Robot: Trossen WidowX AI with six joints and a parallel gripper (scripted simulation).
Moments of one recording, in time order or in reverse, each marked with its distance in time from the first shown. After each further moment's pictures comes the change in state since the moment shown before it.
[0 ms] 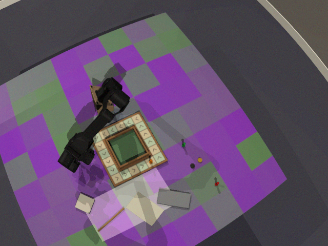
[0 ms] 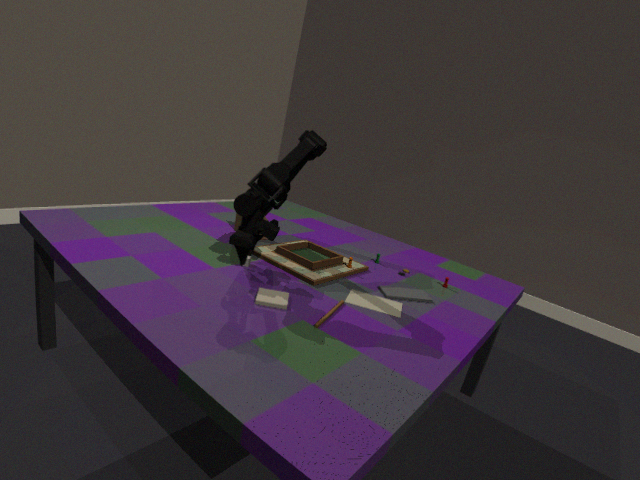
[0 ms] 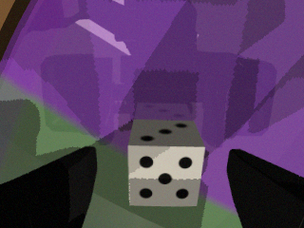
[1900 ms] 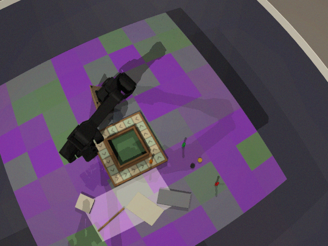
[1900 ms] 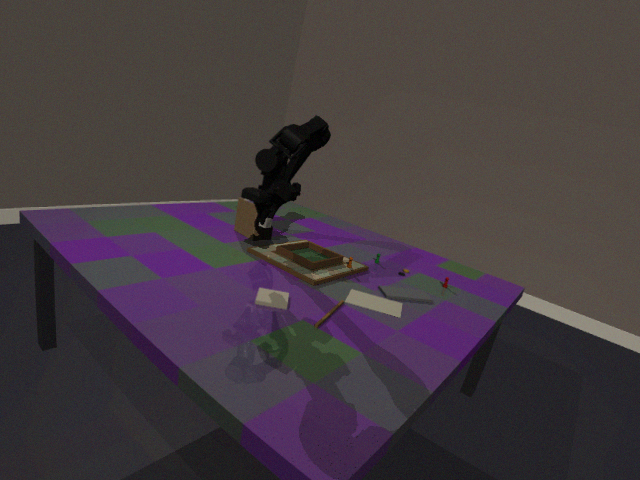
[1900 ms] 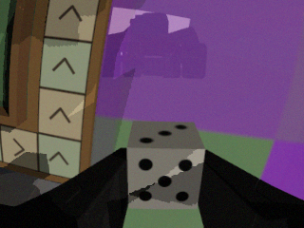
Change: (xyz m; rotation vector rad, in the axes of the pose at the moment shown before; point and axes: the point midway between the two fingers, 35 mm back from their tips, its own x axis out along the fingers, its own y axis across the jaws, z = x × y) arm -0.120 0.015 0.036 0.424 0.010 -0.016
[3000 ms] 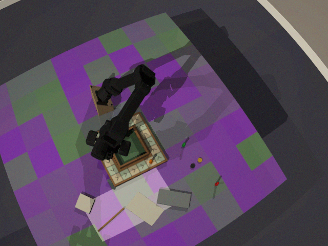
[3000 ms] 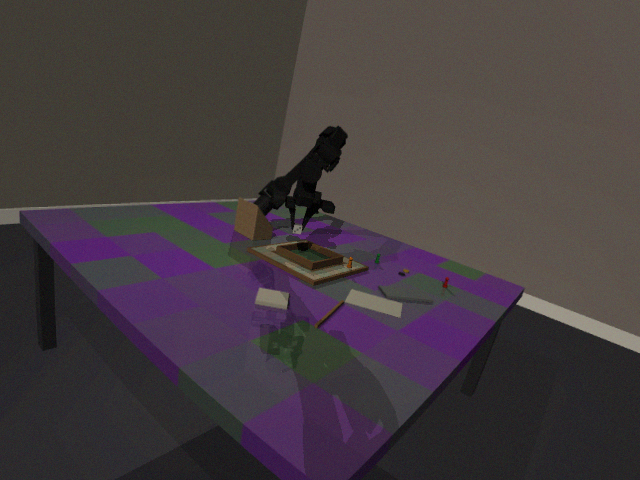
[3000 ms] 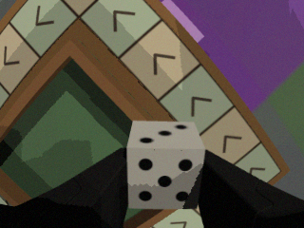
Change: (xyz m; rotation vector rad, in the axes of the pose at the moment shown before) arm 0.014 0.097 0.050 0.912 -0.006 -0.001
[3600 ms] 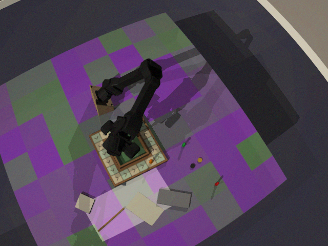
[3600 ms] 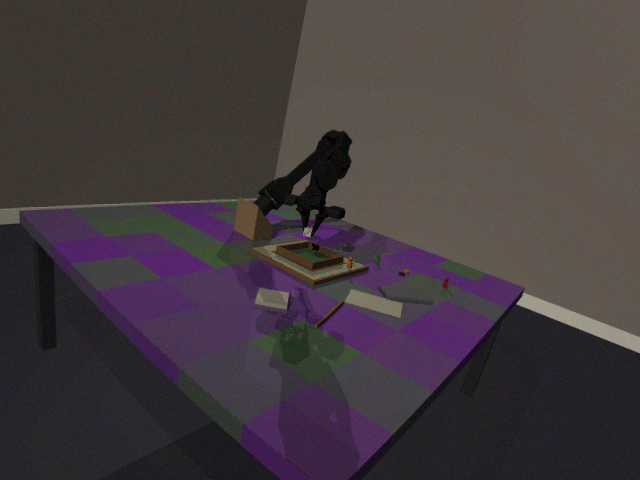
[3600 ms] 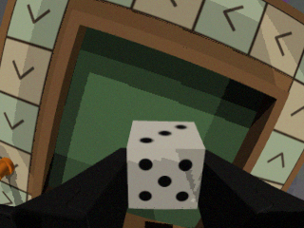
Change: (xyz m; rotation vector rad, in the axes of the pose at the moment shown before) arm 0.013 0.043 -0.038 0.494 0.014 0.010
